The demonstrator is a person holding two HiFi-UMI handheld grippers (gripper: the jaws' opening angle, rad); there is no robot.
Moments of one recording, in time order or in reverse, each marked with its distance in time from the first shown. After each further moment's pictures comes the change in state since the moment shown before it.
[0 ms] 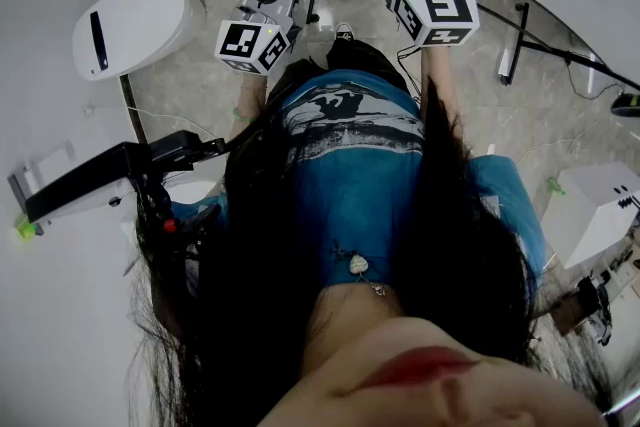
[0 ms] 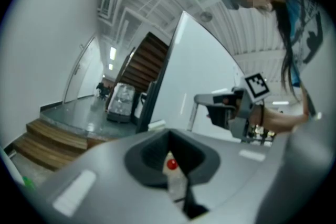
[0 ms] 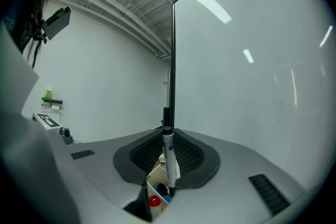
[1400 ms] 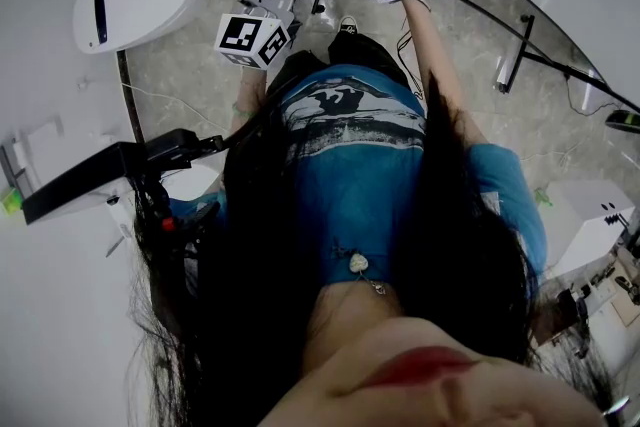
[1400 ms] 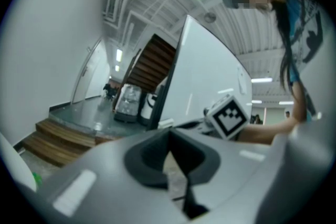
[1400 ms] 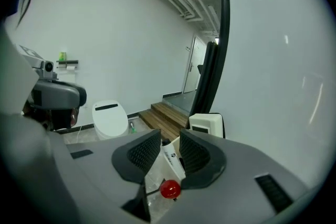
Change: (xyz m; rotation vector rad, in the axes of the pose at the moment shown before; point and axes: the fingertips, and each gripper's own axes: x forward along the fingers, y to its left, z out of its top) left arm -0.009 0.018 -0.006 -0.013 0.021 0.072; right arm 0.091 0.038 -0.133 -0.199 0.417 0.173
